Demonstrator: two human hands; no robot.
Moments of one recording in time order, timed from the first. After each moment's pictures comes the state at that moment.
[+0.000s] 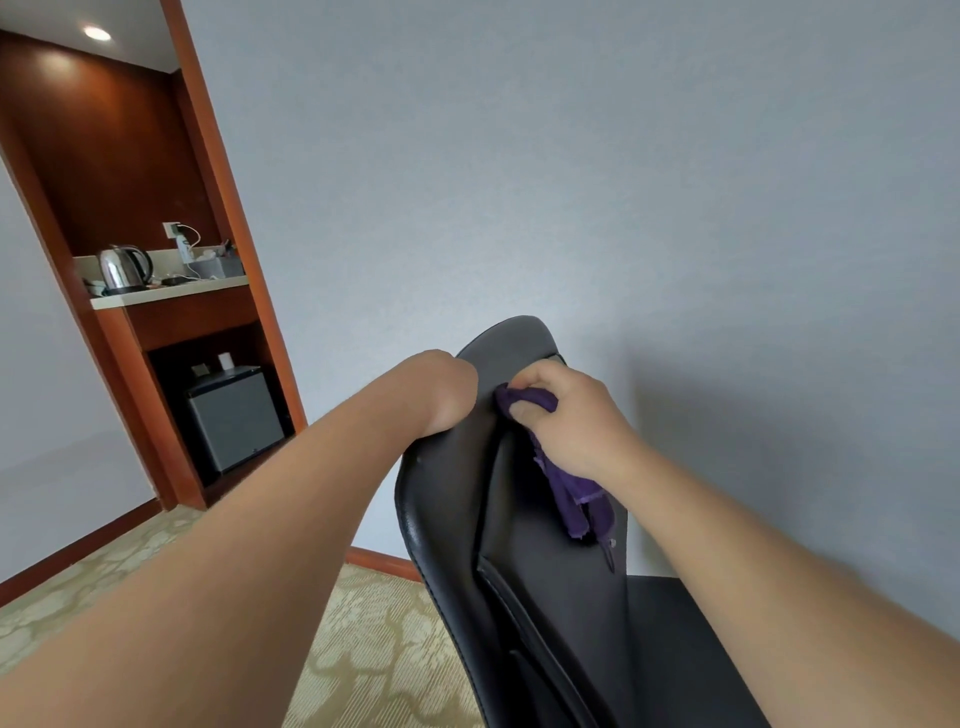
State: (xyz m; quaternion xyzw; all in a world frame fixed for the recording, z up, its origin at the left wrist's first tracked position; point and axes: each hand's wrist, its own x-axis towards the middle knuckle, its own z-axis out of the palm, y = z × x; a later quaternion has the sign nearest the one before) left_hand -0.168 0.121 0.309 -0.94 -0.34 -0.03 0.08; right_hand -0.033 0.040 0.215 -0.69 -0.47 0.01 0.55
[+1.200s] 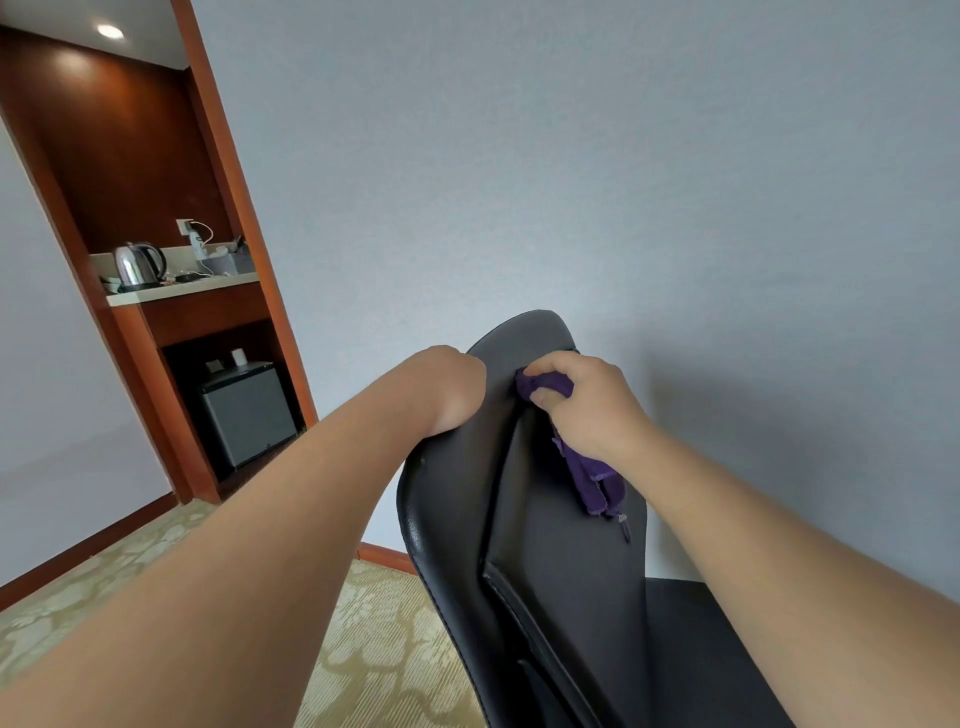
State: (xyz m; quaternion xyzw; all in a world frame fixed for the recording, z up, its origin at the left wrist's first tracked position) left_hand -0.160 0.138 0.305 -0.94 -0.33 -0.03 0.10; right_hand -0.003 0.067 0.211 -0.70 -0.46 -0.03 0.54
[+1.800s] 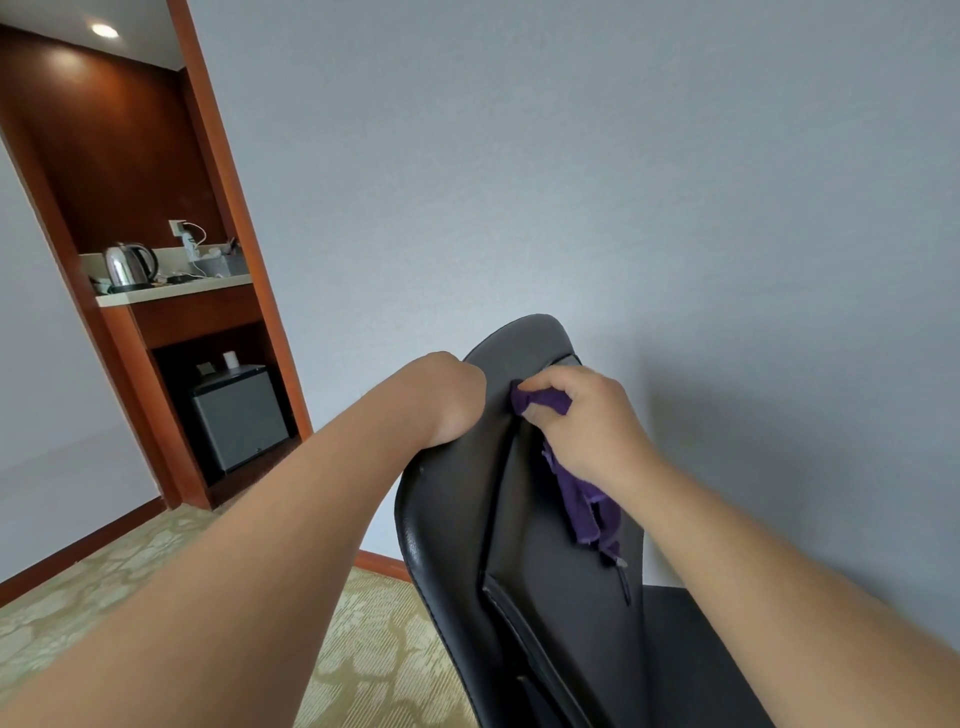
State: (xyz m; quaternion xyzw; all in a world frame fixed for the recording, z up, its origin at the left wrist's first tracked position) left_hand -0.161 0.141 0.301 -0.94 -0.31 -0.05 0.09; right_hand -0.020 0.058 0.205 -0.67 -0.48 -0.07 0.56
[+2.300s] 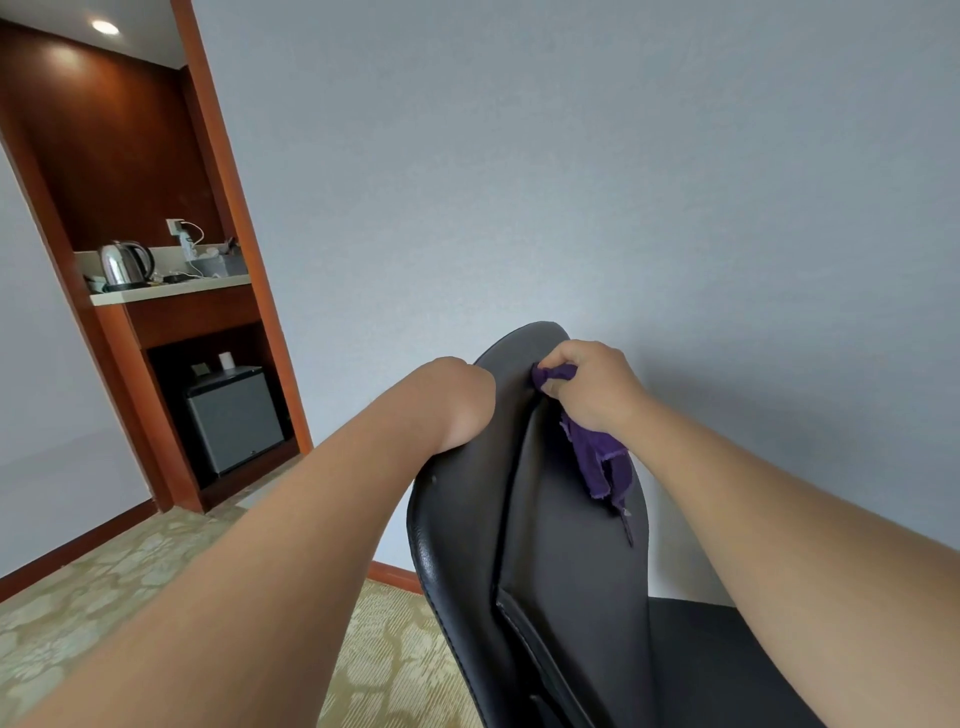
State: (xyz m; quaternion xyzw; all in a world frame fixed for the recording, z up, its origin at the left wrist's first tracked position) left_hand -0.159 0.146 0.304 -0.95 -0.31 -0.04 0.08; right_hand 0.038 0.104 0.230 -0.75 -0.45 -0.04 0.48
